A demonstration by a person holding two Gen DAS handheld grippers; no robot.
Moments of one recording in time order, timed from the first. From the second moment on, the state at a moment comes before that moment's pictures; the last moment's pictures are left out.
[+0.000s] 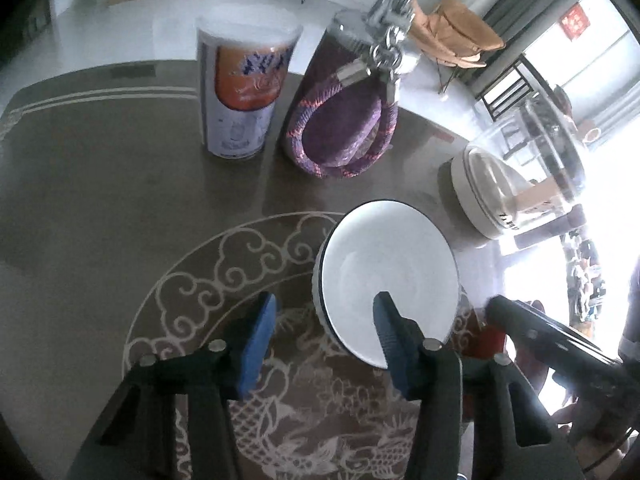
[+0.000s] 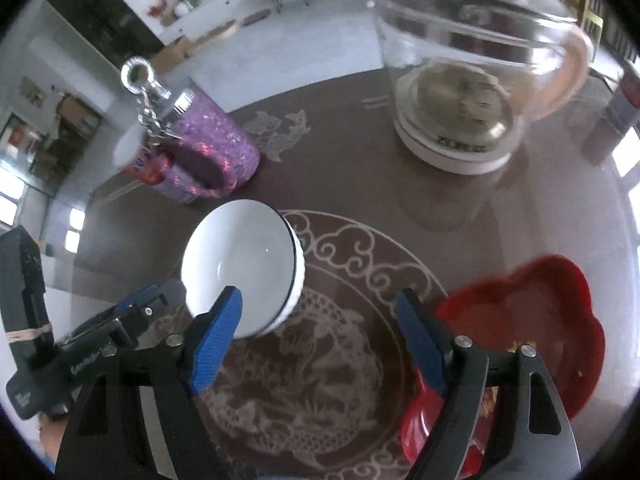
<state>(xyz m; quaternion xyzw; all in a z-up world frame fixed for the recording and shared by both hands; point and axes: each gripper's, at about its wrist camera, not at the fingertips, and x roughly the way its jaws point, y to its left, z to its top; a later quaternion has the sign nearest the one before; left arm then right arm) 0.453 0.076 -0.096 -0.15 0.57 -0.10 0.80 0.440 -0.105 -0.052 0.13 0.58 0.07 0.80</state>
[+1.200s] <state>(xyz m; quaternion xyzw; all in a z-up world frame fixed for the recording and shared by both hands) 0.304 0.060 -0.032 -0.09 0.56 -0.19 0.80 0.320 -0.118 -0.010 0.19 0.58 0.17 0.77</state>
